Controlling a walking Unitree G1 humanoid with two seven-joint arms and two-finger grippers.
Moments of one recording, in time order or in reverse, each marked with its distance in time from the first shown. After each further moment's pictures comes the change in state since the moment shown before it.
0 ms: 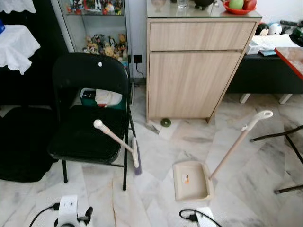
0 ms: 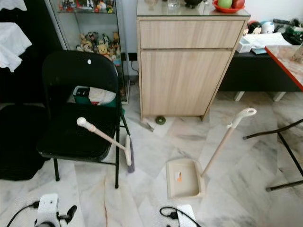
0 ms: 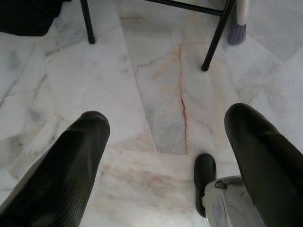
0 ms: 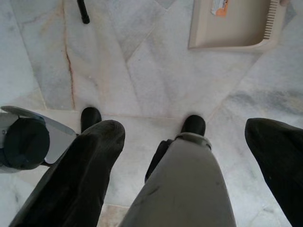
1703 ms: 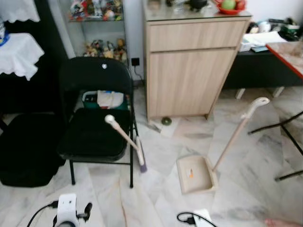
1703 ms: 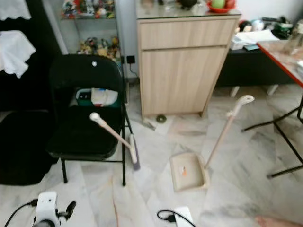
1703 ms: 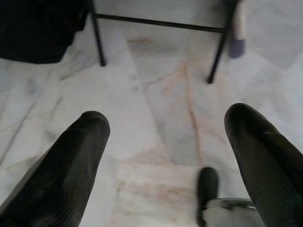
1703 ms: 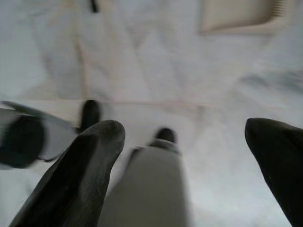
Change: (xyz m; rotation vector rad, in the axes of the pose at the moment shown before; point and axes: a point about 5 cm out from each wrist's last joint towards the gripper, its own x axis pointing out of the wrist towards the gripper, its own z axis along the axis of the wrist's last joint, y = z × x) left arm 0.002 -0.009 0.009 -0.001 -0.070 -0.021; right arm -0.003 -0.012 -0.008 -0.036 0.016 -0.019
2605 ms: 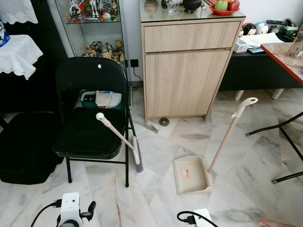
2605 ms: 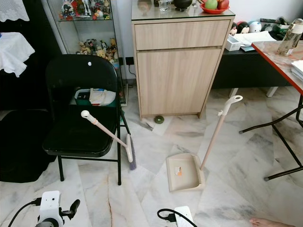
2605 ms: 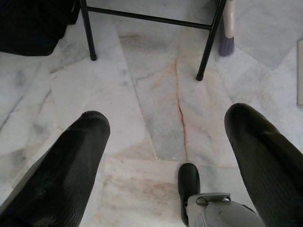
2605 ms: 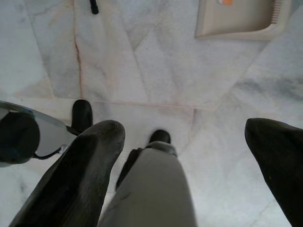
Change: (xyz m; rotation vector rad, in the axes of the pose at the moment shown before) left arm -0.001 0.000 -0.001 -0.006 0.003 -0.006; right arm 0.002 0.010 0.007 -0.021 -0.014 0.022
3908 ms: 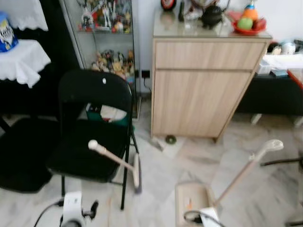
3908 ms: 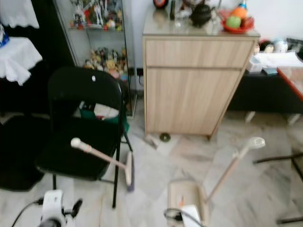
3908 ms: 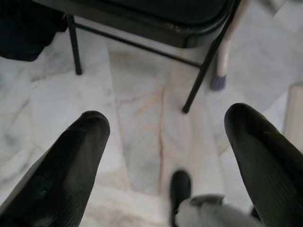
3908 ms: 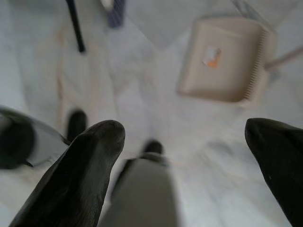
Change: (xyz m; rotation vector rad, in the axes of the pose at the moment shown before) left arm -0.002 -0.001 -0.007 -0.015 0.022 0.002; right arm 0.001 0.002 0.005 0.004 -0.022 0.013
